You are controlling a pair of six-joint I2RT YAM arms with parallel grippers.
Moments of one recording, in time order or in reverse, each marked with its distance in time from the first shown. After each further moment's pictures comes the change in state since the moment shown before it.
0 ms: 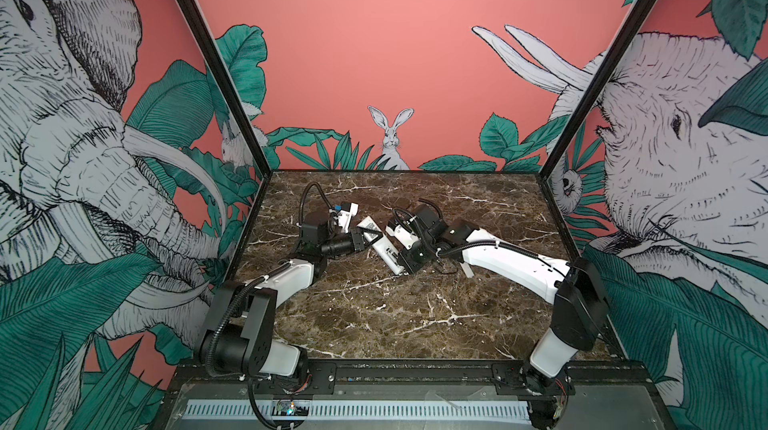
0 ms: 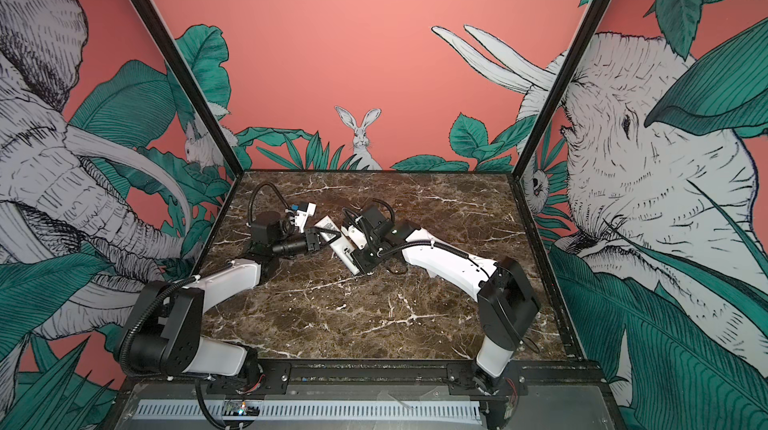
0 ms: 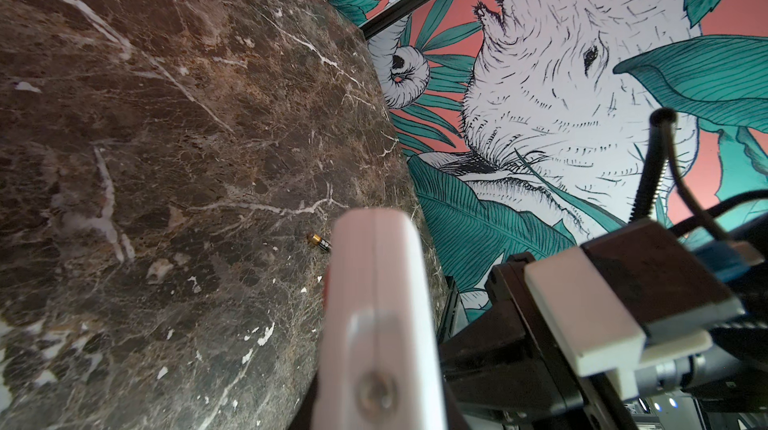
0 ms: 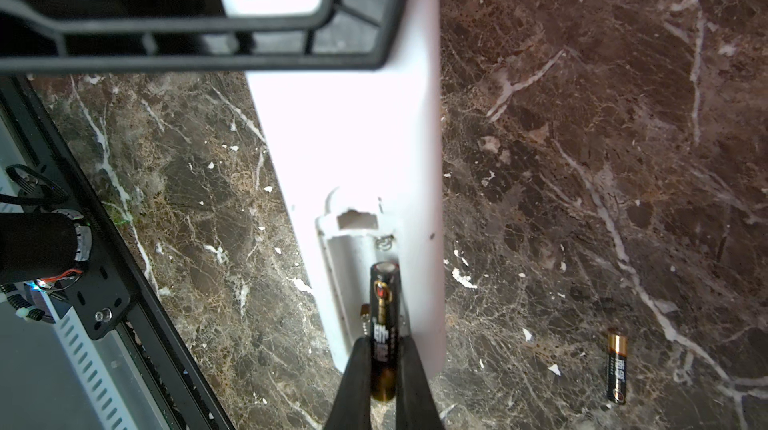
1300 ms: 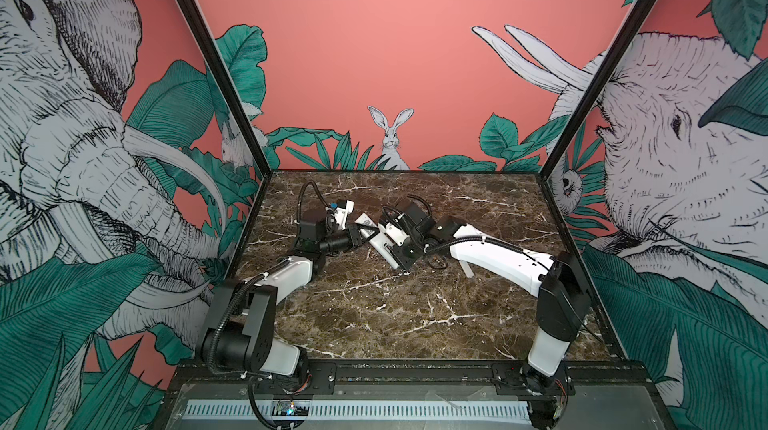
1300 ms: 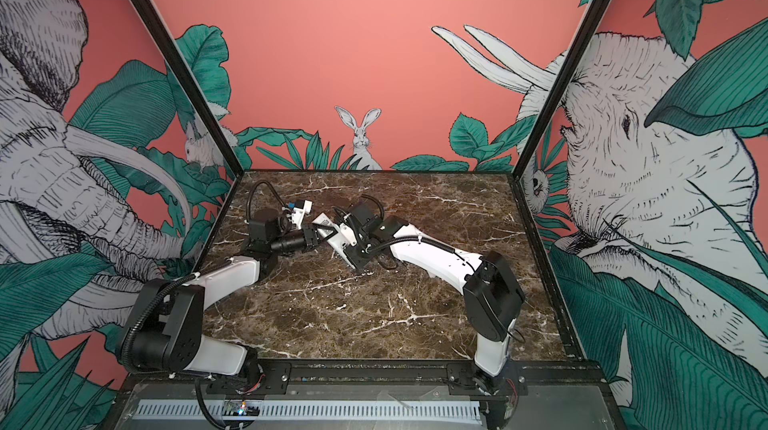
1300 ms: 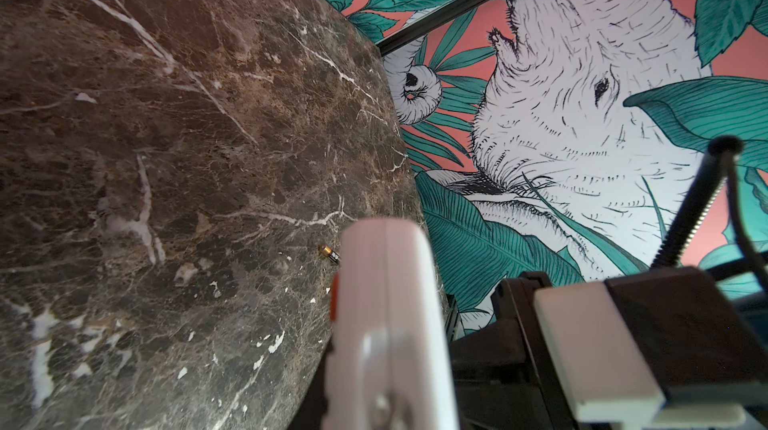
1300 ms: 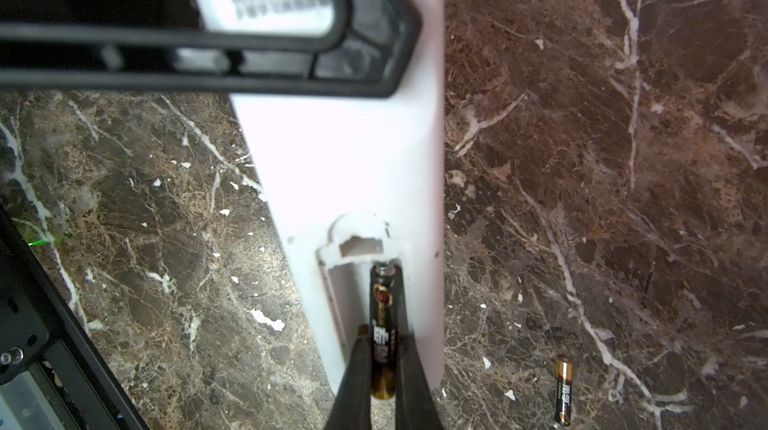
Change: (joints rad) left arm 0.020 0.013 0.035 -0.039 -0.024 -0.037; right arm 0.021 0.095 0.109 -0.012 0.141 -0.063
